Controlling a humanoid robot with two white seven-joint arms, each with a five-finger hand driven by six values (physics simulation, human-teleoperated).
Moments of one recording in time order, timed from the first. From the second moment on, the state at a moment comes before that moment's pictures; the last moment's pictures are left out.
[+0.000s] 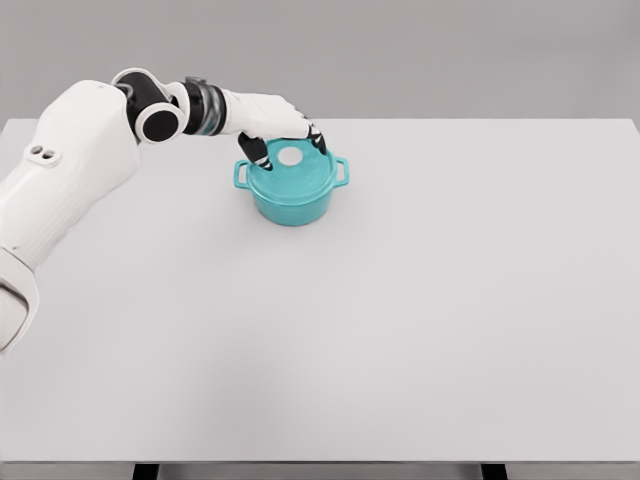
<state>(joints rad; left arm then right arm) -1.17 0.28 -1.00 -0.82 -0.52 -0.54 -0.56 0.02 0.00 0.54 -0.10 0.16 -0.05 0.36</state>
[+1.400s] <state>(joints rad) -1.18 0.59 -1.00 -0.92 -0.52 -0.59 -0.56 0.02 0.00 0.54 -0.10 0.16 -0.05 0.36</state>
